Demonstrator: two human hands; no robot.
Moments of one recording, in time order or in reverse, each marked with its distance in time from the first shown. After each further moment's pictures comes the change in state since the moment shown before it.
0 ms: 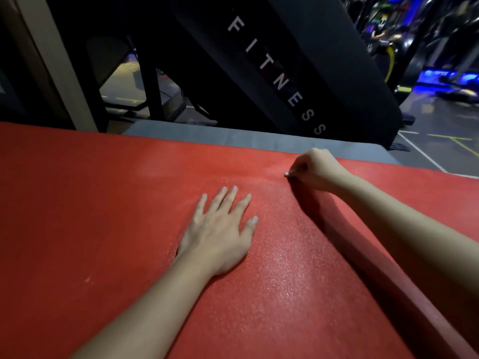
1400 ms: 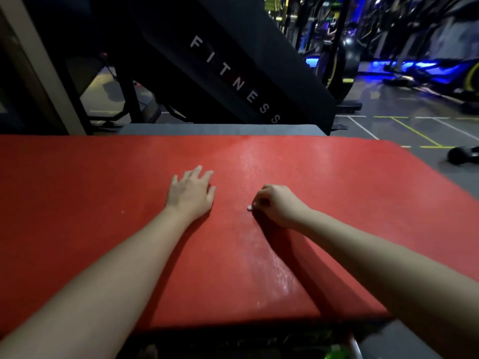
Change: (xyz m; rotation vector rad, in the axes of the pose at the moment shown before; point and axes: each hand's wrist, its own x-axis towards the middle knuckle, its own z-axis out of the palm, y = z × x) left_hand -0.084 0.020 -0.039 0.101 0.116 -0.006; right_hand -0.259 -0.092 -0.040 0.184 -0.068 -0.050
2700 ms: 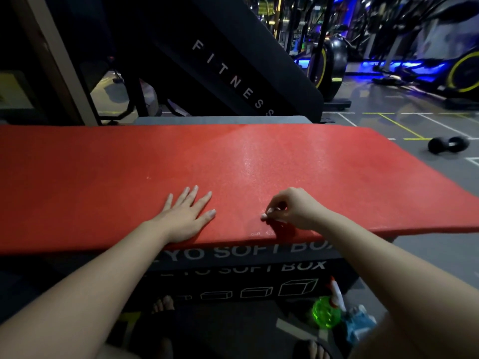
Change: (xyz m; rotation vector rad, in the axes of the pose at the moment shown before) left_hand -0.171 -0.026 -0.024 -0.073 -0.444 0.118; right_hand -0.149 -0.060 -0.021 0.044 -0.114 0.149
